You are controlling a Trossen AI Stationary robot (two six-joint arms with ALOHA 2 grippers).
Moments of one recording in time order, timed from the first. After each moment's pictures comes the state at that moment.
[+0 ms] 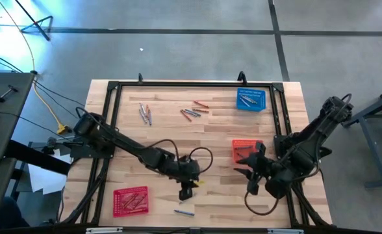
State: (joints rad) left arm -0.40 1.86 1.30 -0.25 -0.03 -0.59; right arm 0.81 1.29 1.17 -0.82 0.77 0.89
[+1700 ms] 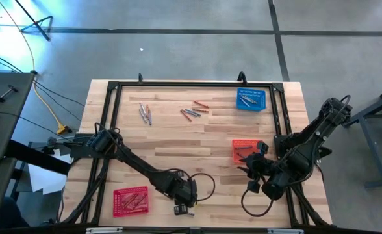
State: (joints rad) left arm -0.53 2.14 1.53 -0.65 -0.08 -0.67; right arm 0.82 1.32 1.16 -0.99 0.73 0.93
